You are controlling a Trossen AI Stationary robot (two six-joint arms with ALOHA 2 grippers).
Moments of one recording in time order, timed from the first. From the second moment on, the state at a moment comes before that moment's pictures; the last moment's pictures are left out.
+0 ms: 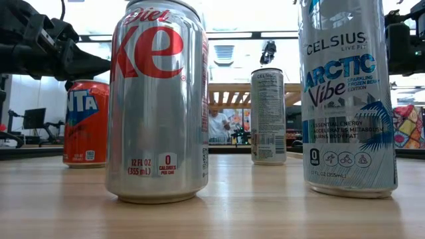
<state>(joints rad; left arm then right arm) 0.19 0.08 0.02 0.06 0.06 -0.23 -0.11 0.03 0.01 0.05 0.18 -0.05</state>
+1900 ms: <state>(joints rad) 0.19 0.52 0.35 0.29 0.09 -0.40 -0.11 0.70 0.42 0.32 0.18 0.18</state>
